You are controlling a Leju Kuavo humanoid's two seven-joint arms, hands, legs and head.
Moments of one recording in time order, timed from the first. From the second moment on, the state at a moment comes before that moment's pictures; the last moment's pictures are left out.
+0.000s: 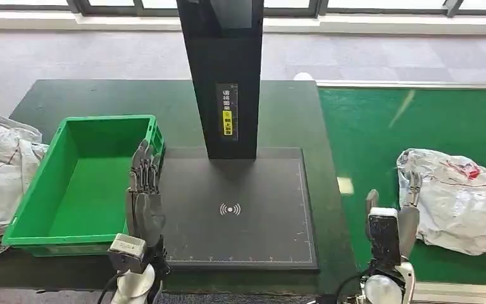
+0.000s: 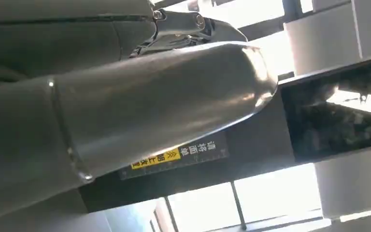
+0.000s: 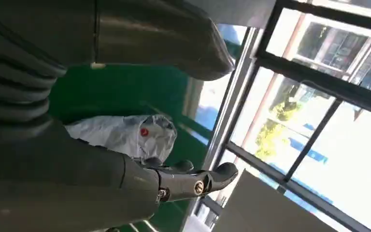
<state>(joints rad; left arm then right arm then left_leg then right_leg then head) 0.00 -0.26 -0.16 -1.52 -0.26 0.20 -0.67 0.01 0.22 -0.26 -1.50 0.71 -0.38 -0.47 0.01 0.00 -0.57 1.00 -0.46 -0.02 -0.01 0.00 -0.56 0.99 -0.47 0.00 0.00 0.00</state>
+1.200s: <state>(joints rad) 0.00 -0.26 -0.17 -1.48 -0.18 0.11 -0.64 -0.16 0.02 -0.48 -1.14 1.38 -0.50 -0.04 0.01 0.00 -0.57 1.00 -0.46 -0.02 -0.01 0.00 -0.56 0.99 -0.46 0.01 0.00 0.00</state>
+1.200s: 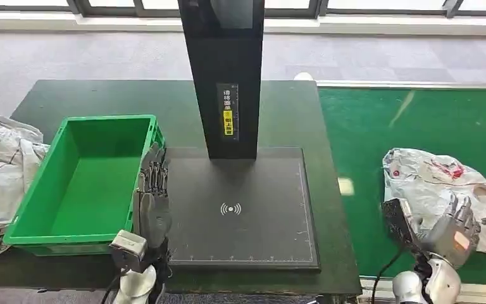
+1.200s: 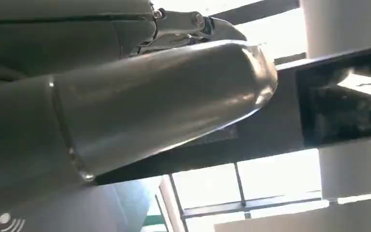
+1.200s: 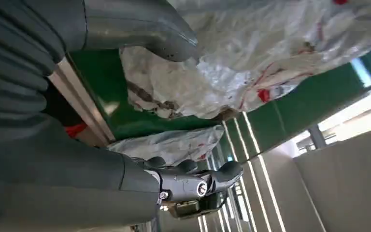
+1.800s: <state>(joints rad) 0.02 -0.25 -0.18 -1.42 -0.18 0.19 -0.65 -0.40 -0.18 -0.55 -0.52 1.52 -0.45 0.05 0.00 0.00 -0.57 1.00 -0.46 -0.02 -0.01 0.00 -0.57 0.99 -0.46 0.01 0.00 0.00</state>
